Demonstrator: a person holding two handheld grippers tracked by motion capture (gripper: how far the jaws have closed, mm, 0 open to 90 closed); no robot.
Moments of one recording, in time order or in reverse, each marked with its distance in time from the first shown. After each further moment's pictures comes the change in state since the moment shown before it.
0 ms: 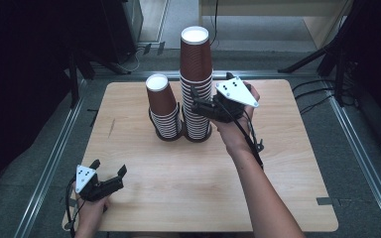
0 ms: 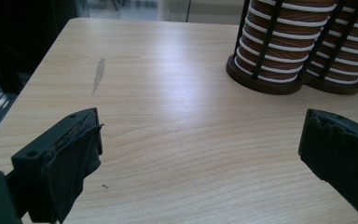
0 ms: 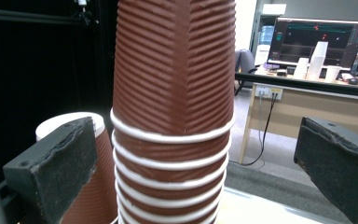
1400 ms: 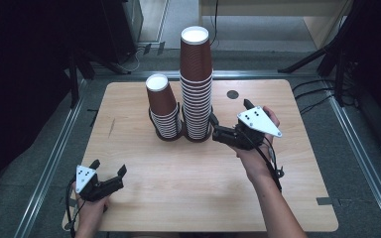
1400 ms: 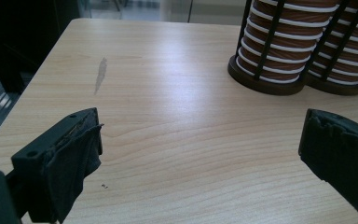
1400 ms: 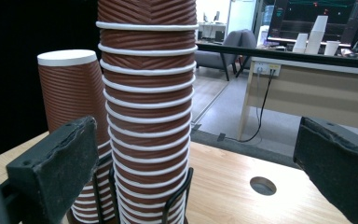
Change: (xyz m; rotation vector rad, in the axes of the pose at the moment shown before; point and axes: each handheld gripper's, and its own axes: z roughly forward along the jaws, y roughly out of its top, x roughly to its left) left arm -0.001 0.000 0.000 -0.003 0.007 -0.003; right arm -0.026 -0.046 -0.056 0.070 0.009 0.006
